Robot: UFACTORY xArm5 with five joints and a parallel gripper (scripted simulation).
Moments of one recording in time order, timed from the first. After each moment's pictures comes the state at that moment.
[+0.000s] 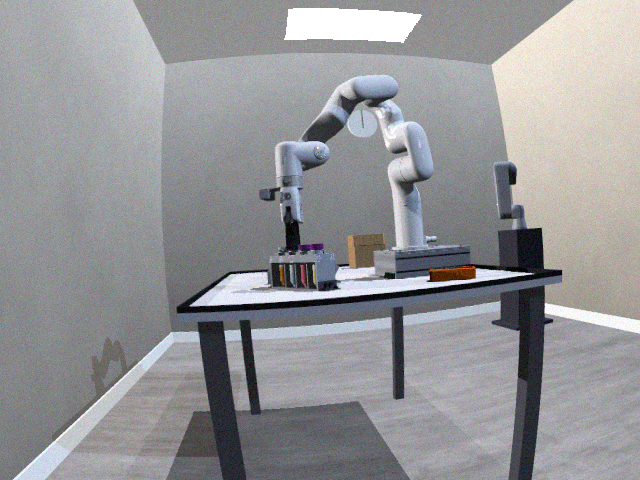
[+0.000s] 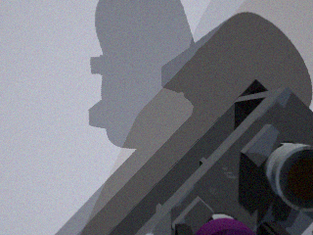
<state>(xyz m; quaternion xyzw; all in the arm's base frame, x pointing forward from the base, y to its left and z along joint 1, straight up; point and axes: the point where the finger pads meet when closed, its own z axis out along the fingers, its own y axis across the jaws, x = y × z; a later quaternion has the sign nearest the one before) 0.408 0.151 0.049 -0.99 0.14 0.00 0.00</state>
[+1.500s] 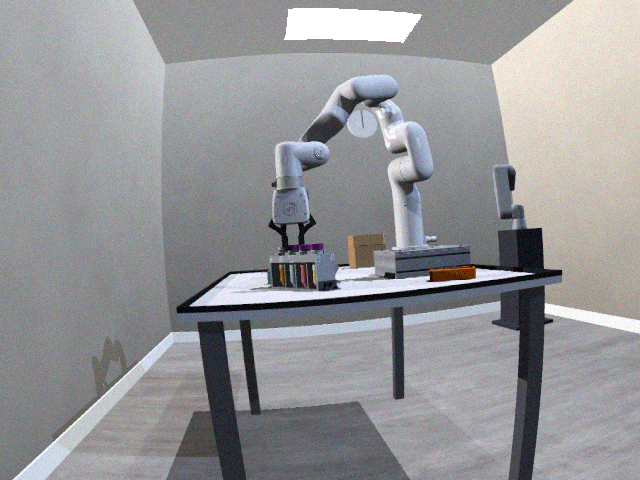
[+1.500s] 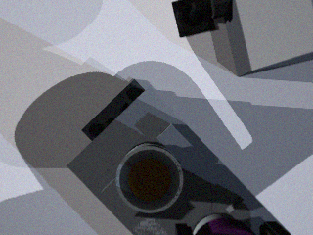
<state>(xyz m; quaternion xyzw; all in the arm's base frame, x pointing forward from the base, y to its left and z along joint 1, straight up) 0.408 0.151 0.048 -0.62 0.79 0.00 0.00</state>
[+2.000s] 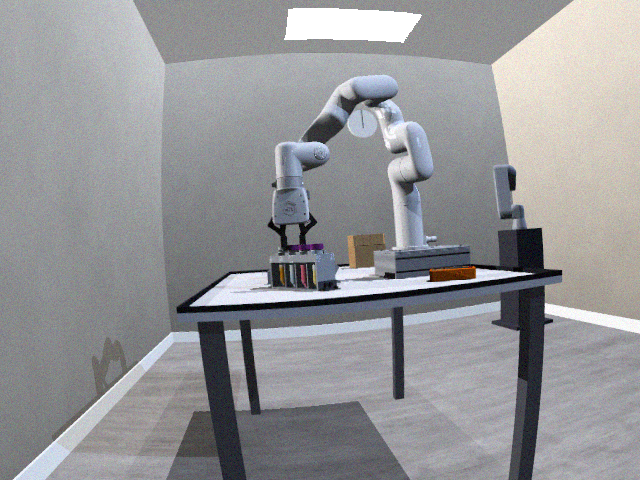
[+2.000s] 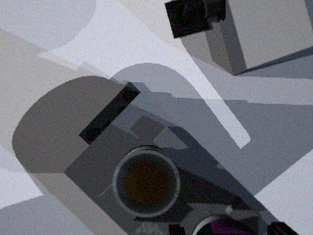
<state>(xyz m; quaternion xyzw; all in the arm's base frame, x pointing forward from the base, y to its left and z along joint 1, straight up) 0.408 0.151 0.047 -0.60 0.80 0.00 0.00</state>
